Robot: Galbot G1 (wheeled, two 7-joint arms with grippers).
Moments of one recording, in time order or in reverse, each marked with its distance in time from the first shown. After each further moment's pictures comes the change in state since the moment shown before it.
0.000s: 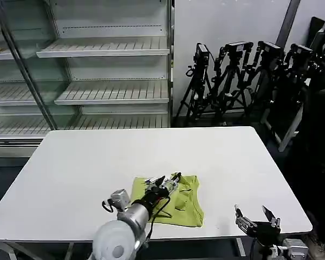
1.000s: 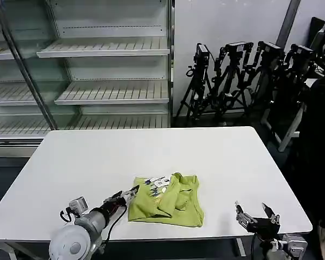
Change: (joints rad) left arm 0.128 0.157 -0.259 0.113 -0.170 0.047 0.083; right arm 0.030 -0.003 0.021 -0.027 0.034 0.000 0.001
